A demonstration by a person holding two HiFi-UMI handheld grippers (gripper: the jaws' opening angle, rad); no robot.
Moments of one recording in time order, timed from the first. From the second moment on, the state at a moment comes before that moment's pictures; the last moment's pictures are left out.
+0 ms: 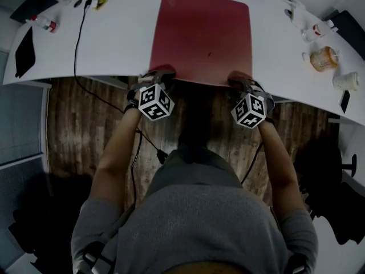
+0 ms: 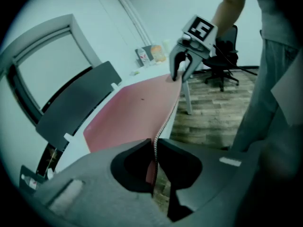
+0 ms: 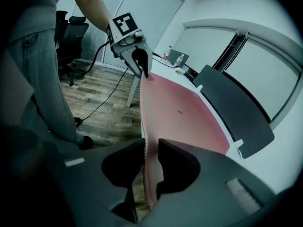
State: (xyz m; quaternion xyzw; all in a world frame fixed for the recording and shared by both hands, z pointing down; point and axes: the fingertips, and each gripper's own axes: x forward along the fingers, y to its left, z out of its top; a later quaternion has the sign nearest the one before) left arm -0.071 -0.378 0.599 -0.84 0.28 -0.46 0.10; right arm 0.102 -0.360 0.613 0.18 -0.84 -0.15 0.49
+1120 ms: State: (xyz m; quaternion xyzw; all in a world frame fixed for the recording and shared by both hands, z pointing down) left arm -0.085 -0.339 0.482 -0.87 0.42 -0.24 -0.06; right arm 0.094 -0.336 0.462 0.37 -0.89 -0.08 0.26
